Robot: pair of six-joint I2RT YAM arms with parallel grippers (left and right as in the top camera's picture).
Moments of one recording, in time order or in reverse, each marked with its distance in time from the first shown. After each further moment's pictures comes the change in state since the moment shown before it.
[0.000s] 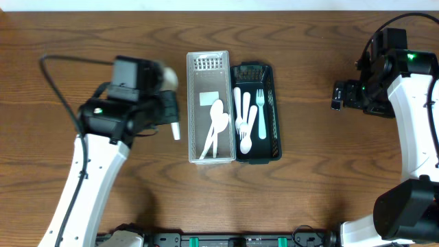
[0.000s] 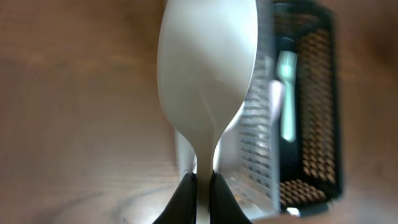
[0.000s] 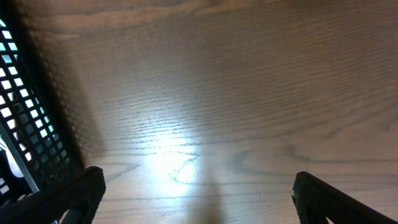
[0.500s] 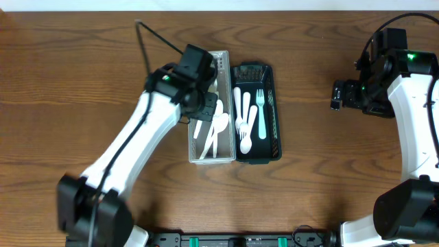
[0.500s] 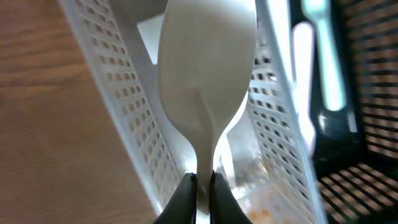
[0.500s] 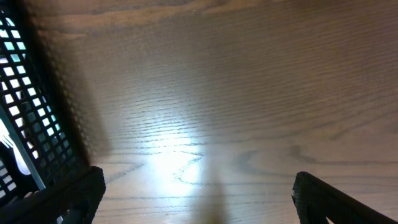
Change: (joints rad) left arm -0.171 0.369 0.080 0.037 -0.096 0.171; right arm 0.000 0.000 0.000 0.000 -0.023 0.000
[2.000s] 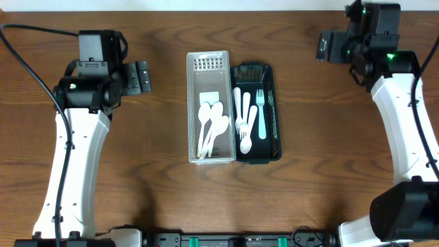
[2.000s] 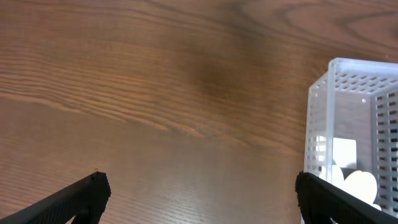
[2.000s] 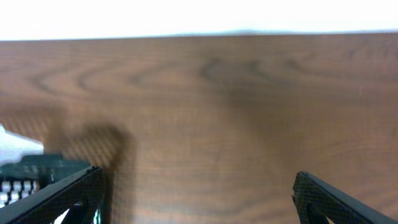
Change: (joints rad) left arm 0.426 -0.246 0.001 0.098 -0.204 0.013; right arm 0.109 0.000 -0.003 0.693 -0.007 -0.024
